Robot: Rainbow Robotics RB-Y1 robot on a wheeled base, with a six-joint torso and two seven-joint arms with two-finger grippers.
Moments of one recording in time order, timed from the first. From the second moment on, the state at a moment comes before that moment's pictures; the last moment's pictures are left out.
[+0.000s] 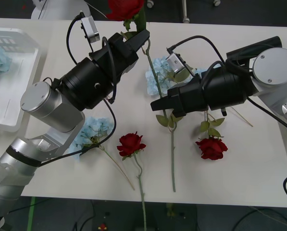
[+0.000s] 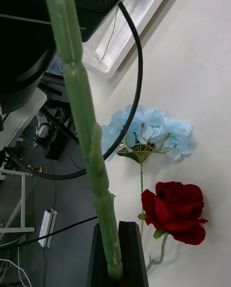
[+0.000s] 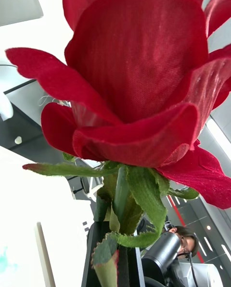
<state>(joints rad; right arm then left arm) -0.61 -0.68 0.43 -1.64 -1.74 1.14 1.89 -0.39 0.39 -0.35 -1.72 2.29 0.34 -2.32</state>
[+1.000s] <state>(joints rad) -0.61 -0.97 0.40 -1.62 -1.53 1.13 1.68 -0.26 0.70 -0.03 -1.65 2.23 0.96 -2.32</state>
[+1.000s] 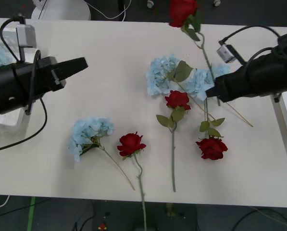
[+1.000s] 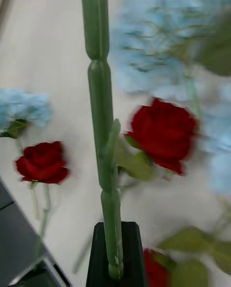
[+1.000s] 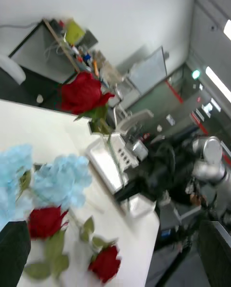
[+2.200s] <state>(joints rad) -0.63 -1.12 0.34 -0.77 -0.79 1.05 1.86 -0.29 0.69 0.10 -2.31 1.07 1.84 -0.44</state>
